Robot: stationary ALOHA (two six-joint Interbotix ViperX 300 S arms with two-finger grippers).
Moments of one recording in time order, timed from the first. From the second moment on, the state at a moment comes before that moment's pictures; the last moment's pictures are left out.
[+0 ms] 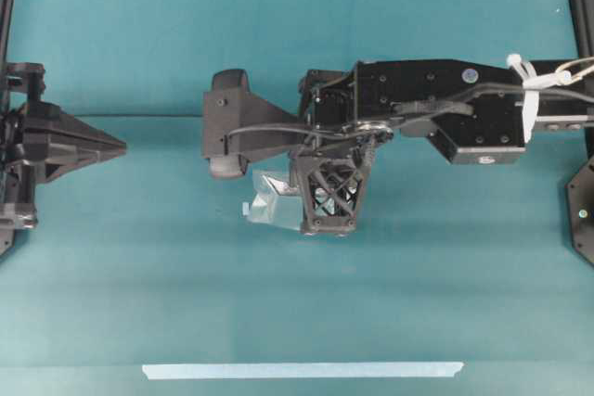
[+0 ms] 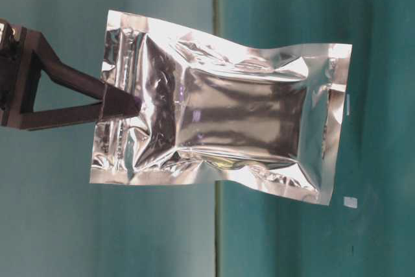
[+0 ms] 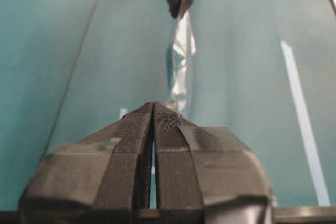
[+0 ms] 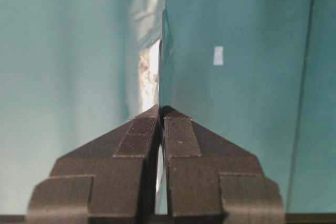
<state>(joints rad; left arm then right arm) 0.05 -0.94 1.10 0.01 0.03 -0.09 -0.01 0.16 -0.08 0.00 1.21 -0.04</state>
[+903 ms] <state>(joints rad) 0.07 -0.78 1.10 0.01 -0.04 -0.21 0.00 0.17 -0.04 -0.03 1.18 -0.13</state>
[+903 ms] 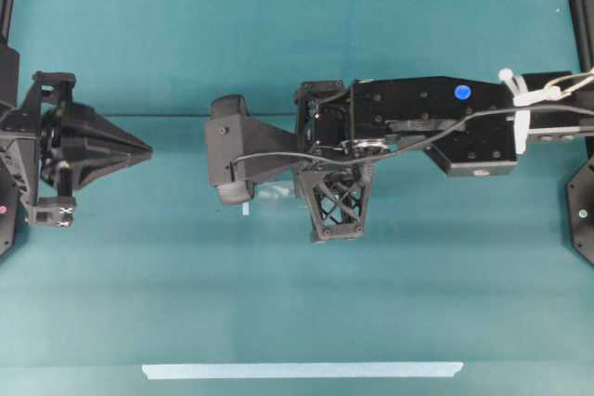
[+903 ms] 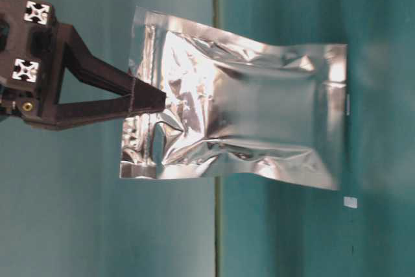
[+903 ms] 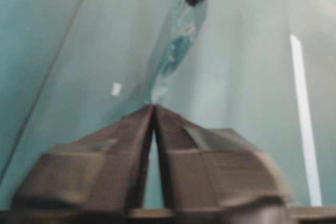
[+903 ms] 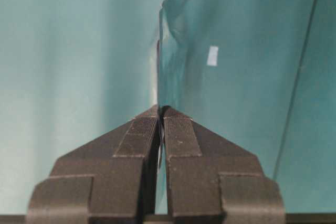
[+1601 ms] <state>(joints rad) 0.08 -0.77 1.12 0.01 -0.02 -0.18 0.00 0.18 -0.03 -0.07 1.18 -0.14</state>
